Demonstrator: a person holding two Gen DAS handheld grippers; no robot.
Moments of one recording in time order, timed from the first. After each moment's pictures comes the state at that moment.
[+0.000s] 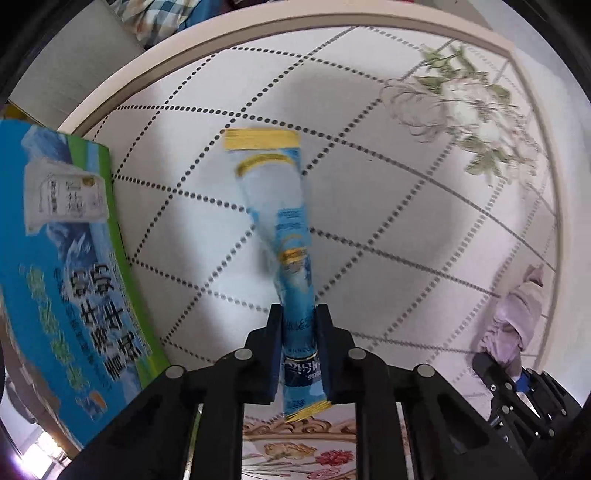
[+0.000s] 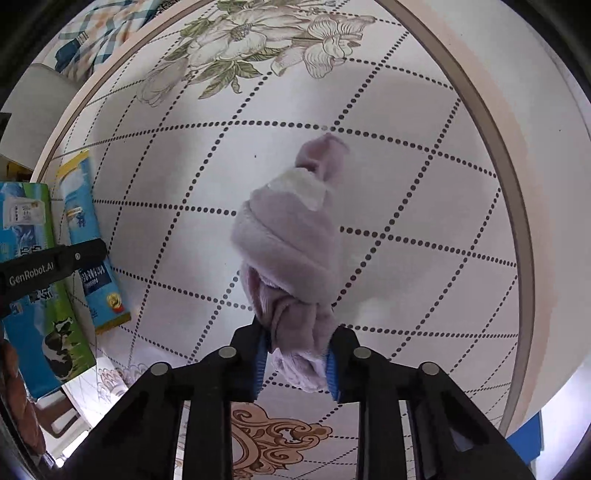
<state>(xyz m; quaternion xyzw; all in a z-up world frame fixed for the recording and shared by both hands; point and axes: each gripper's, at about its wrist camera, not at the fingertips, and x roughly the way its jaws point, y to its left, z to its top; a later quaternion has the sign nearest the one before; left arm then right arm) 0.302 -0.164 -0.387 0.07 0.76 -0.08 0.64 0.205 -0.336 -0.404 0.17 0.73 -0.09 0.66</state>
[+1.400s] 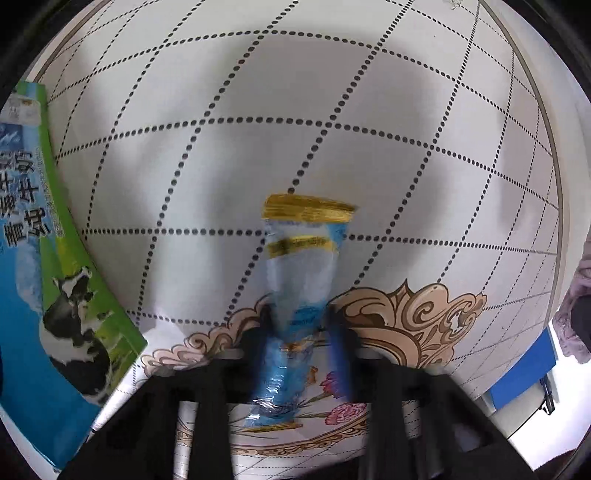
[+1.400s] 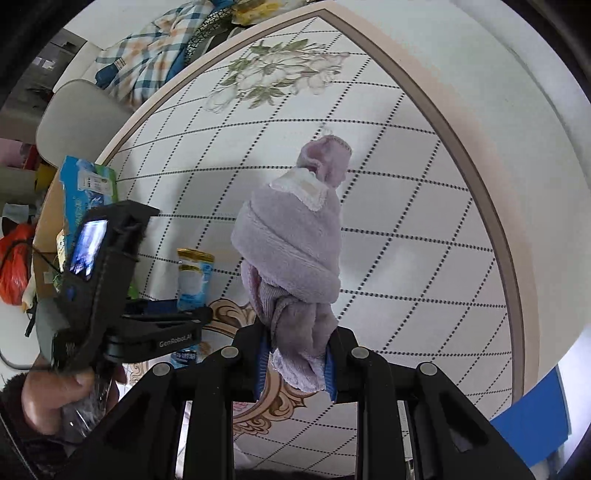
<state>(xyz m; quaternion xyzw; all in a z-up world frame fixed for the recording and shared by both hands) 0.209 -0.169 -0.405 0.15 0.79 -0.17 0.56 0.126 -0.334 -0.318 0.21 0.68 -0.08 0.70</state>
